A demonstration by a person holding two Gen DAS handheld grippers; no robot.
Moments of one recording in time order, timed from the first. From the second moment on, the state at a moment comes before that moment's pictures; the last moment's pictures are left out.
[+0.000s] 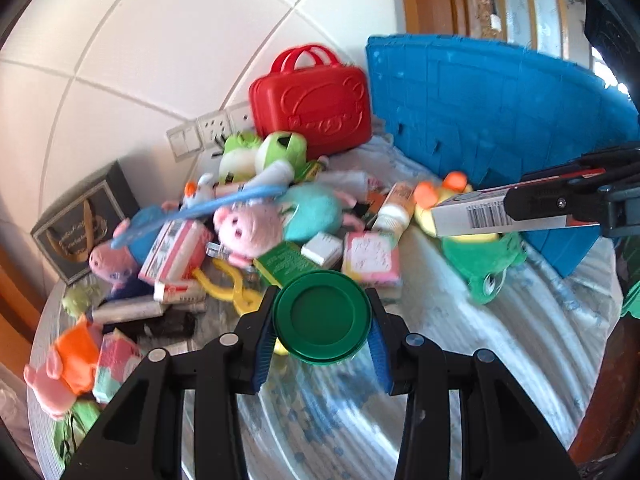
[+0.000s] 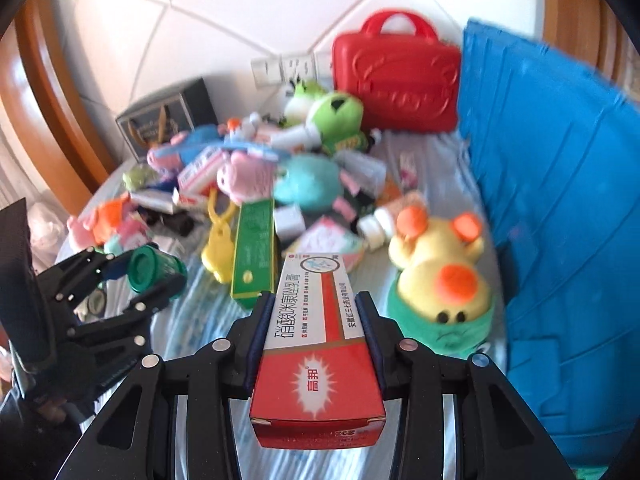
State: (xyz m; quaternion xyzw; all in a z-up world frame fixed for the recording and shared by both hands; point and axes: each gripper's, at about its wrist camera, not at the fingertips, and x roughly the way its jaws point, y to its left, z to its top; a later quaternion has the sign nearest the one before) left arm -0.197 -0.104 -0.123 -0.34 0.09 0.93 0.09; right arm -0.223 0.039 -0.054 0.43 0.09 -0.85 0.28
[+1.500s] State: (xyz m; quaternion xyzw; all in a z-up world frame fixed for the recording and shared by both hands) left arm -0.211 0.267 0.108 -0.14 0.12 0.98 0.10; right arm -0.221 0.441 0.162 0.17 -0.11 -0.98 0.09
